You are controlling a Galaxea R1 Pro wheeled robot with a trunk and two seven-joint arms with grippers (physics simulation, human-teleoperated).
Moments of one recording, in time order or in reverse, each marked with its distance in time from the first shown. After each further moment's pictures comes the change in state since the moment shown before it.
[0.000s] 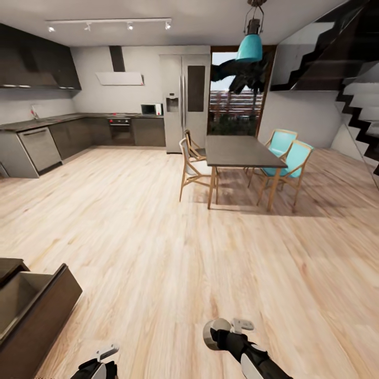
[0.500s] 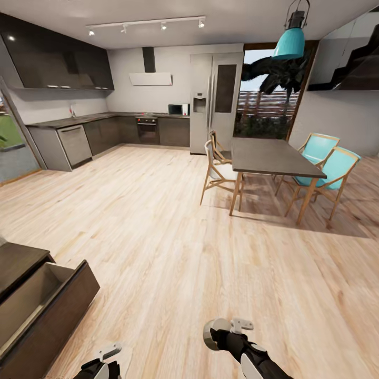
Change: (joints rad) left arm 0.000 -0.014 0.000 0.000 -0.002 0.000 0.000; right arm 0.000 0.000 0.000 0.000 0.000 0.000 0.000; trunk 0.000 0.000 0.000
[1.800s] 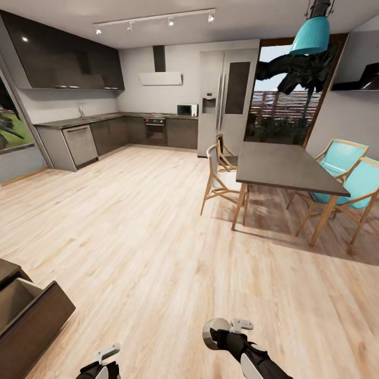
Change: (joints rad) left arm 0.000 0.000 0.000 0.022 0.003 -0.057 0.001; right arm 0.000 0.000 0.000 -0.002 0.000 0.000 0.005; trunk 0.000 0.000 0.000
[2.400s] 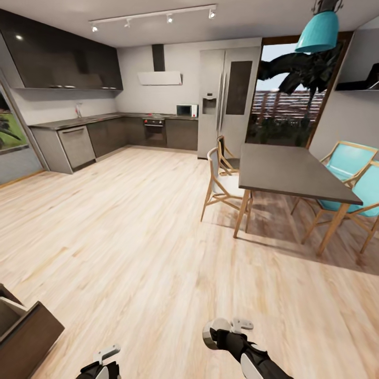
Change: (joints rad) left arm 0.000 -0.001 -0.001 0.001 -0.001 0.000 -0.001; right arm 0.000 0.000 0.000 0.000 -0.001 -0.001 0.003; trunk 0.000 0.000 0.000
